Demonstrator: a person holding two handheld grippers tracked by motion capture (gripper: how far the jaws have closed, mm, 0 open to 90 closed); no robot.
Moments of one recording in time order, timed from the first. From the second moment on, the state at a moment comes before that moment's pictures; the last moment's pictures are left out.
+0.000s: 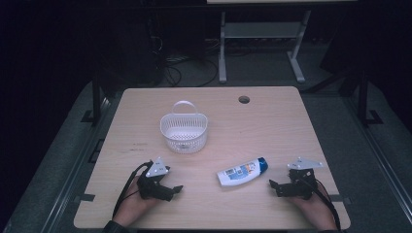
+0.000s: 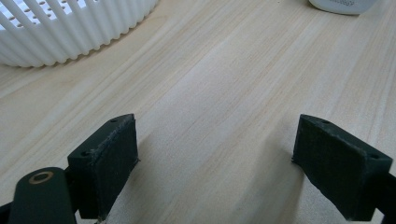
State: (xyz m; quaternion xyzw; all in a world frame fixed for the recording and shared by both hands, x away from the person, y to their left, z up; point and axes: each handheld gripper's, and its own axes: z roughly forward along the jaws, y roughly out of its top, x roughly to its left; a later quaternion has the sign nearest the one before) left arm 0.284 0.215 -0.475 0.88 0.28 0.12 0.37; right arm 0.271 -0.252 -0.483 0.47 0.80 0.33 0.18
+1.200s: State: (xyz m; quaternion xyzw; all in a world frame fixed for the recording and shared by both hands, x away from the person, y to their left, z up) left arm 0.284 0.216 -0.476 0.88 0.28 0.12 0.37; right arm 0.264 -0.237 -0.444 0.45 0.79 0.39 0.13
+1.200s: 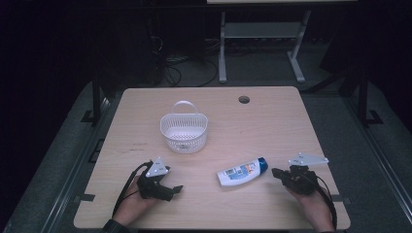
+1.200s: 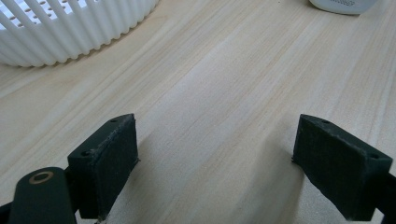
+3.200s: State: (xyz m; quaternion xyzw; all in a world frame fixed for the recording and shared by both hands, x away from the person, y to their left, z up) left arm 0.284 0.215 -0.476 0.87 0.29 0.12 0.37; right arm 0.332 -0.197 -0.445 0.45 0.80 0.38 0.13
